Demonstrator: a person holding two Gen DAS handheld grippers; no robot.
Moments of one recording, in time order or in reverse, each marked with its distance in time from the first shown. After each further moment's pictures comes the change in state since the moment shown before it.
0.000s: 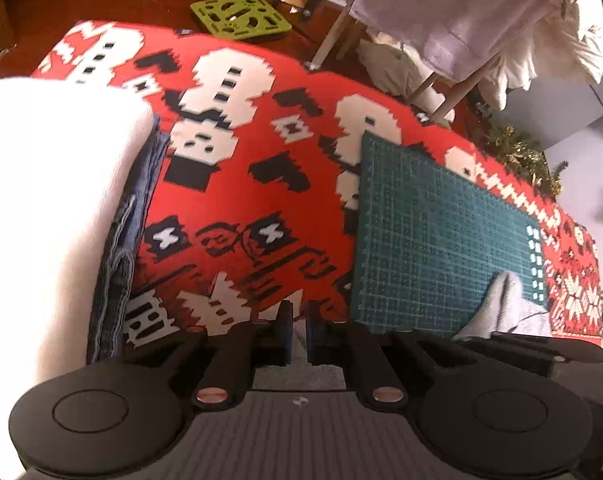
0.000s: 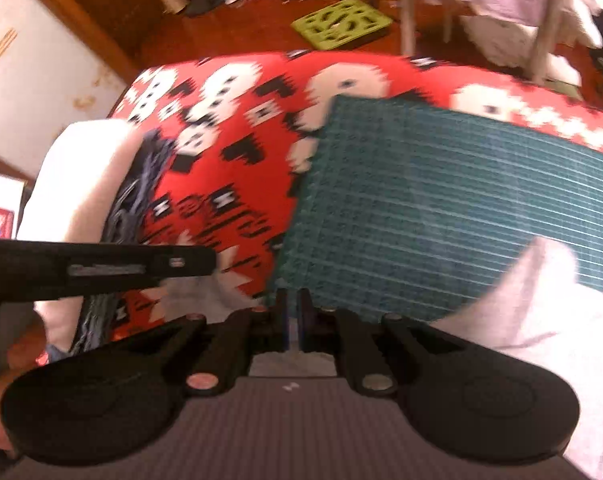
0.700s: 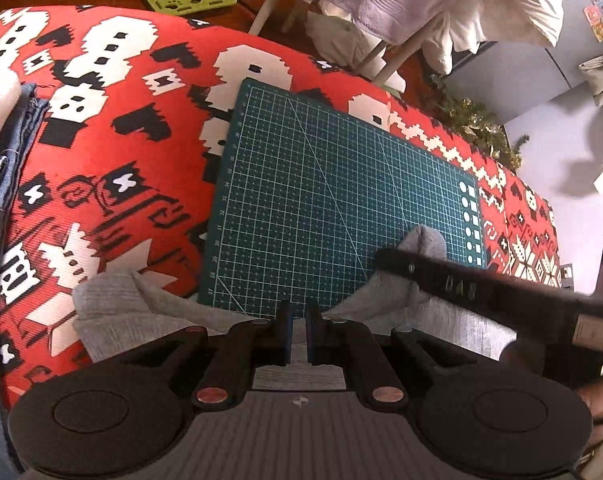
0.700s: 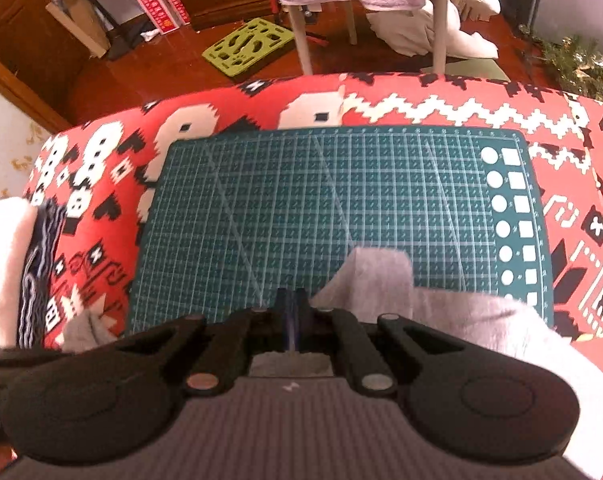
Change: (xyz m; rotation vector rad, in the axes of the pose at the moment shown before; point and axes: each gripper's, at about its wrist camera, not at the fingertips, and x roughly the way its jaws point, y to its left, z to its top) left arm 0.022 -0.071 -0.028 0.026 0.076 -0.103; right arm -0.017 -0.096 0.008 0.170 -0.061 -0.134
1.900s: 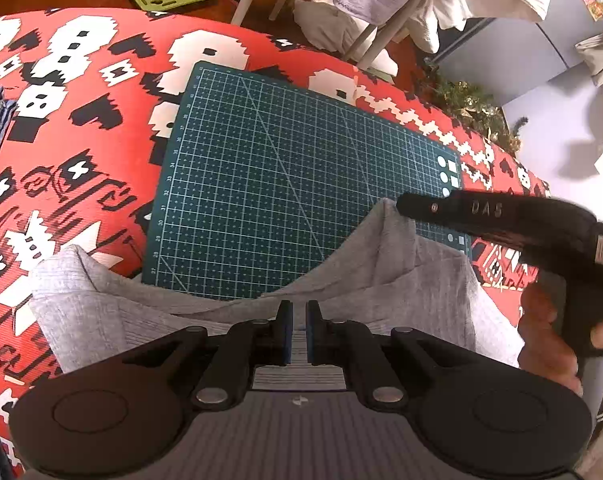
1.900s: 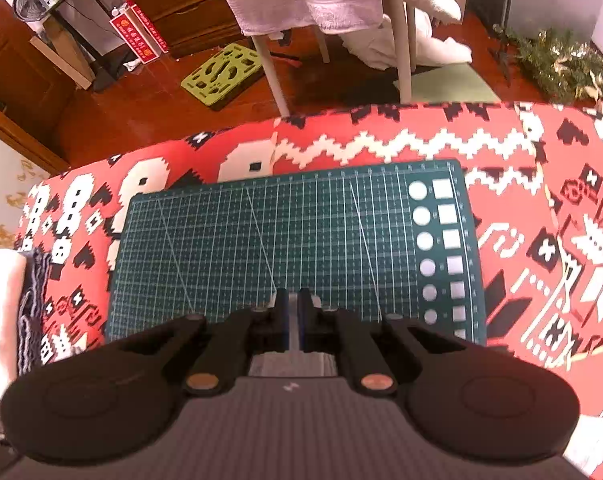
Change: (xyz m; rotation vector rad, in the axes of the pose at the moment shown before) left arm 0.008 -0.040 -0.007 0.026 0.024 0.020; right arm -0.020 -0.052 0.021 0.070 -0.044 0.008
